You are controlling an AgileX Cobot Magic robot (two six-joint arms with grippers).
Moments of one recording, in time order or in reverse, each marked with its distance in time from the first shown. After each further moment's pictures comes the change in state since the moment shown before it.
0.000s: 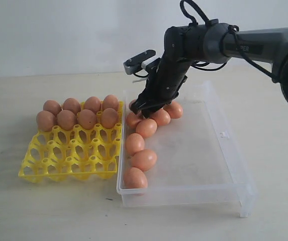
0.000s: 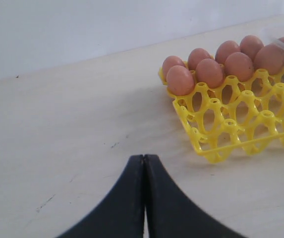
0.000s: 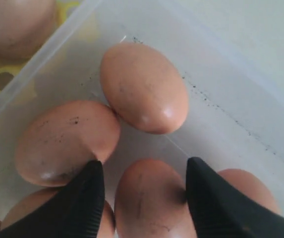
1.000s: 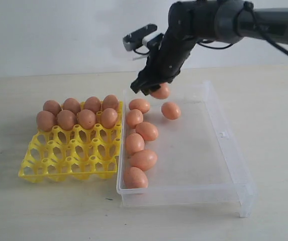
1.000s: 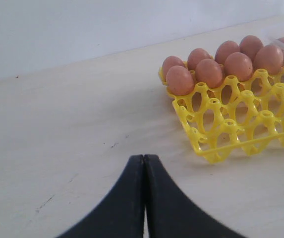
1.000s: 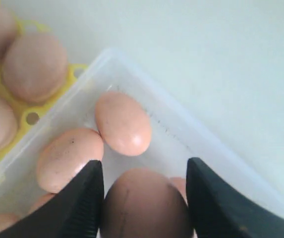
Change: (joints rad) left arm 0.000 0.000 0.000 0.000 0.000 0.000; right arm 0.003 -0.118 -0.002 -0.037 -0.018 0.000
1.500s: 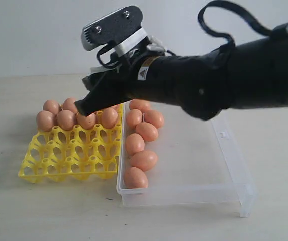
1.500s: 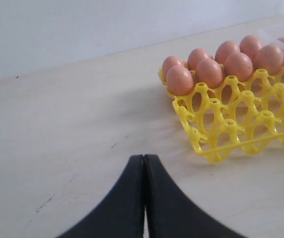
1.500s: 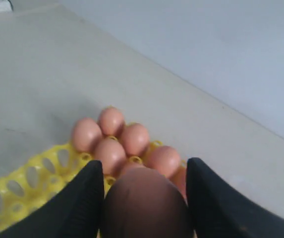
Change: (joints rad) left arm 0.000 0.000 0.000 0.000 0.000 0.000; right arm 0.316 -0.502 0.812 0.068 -0.966 0.087
